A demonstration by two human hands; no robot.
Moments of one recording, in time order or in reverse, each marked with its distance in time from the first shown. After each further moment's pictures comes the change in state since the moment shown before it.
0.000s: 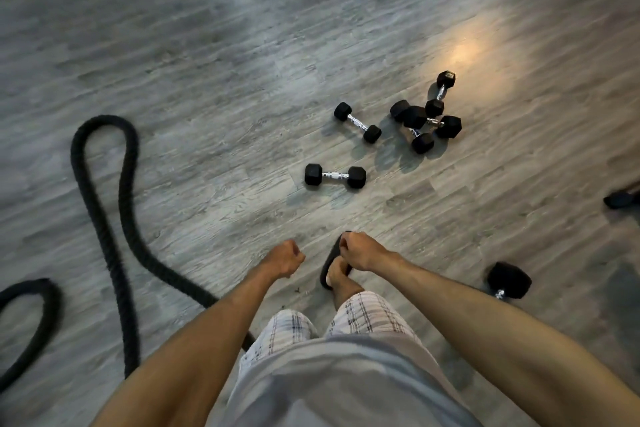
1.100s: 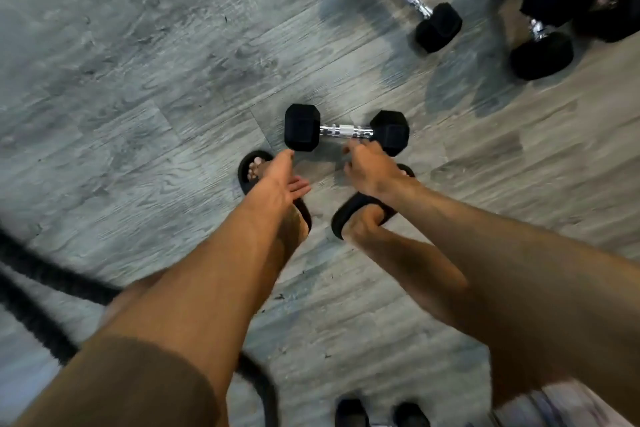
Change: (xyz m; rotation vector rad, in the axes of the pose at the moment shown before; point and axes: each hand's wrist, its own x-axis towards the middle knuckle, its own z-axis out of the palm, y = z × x) left_hand 0.565 0.071 -0.065 -1.222 -0.047 -0.780; right_hand 0.559 0.157 -0.003 0.006 -0.143 0.144
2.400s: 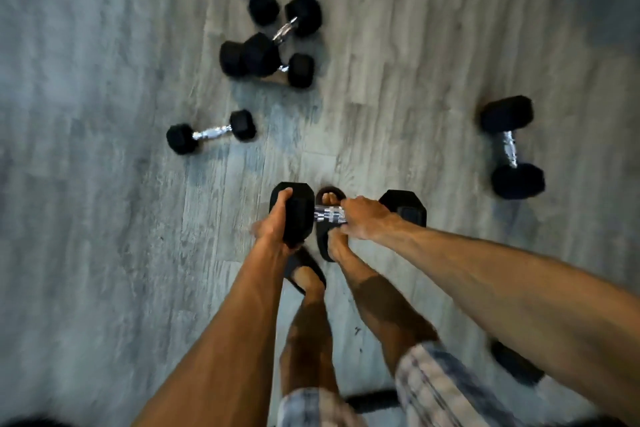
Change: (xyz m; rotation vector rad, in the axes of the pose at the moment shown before) left_hand -0.170 -0.085 0.169 0.763 0.085 0.255; right_hand -0.266 0.119 -0.054 0.578 0.116 0.398
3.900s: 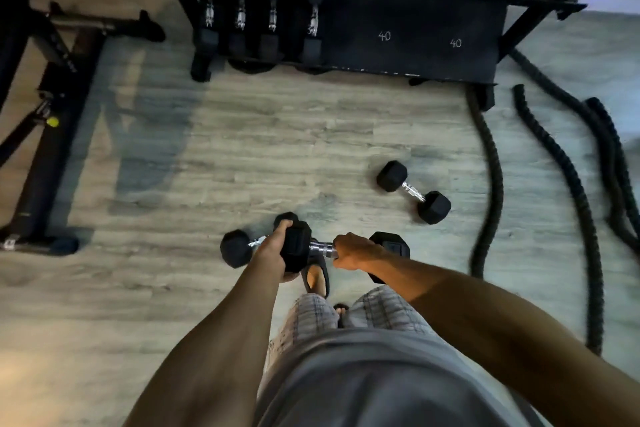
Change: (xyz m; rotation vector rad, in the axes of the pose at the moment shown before) left_hand -0.439 -0.338 0.606 1.860 -0.128 0.298; right_hand -0.394 0.496 -0.001 1.407 0.427 0.713
